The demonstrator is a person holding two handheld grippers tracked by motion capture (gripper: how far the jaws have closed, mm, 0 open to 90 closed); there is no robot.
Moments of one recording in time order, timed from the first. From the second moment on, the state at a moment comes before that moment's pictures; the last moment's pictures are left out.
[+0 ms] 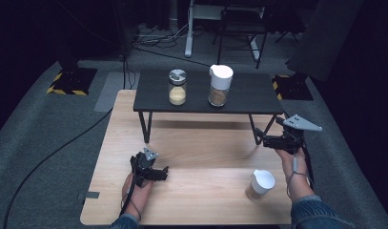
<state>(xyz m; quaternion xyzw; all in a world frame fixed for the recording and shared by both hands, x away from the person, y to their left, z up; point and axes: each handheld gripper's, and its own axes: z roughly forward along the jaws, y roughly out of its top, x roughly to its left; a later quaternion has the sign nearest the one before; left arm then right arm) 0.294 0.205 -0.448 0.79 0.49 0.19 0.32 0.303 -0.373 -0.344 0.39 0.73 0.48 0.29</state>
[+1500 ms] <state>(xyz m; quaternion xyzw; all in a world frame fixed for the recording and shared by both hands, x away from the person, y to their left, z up) 0.293 0.203 -0.448 0.79 0.49 0.19 0.32 0.263 -0.424 -0.452 0.47 0.75 0.39 0.26</state>
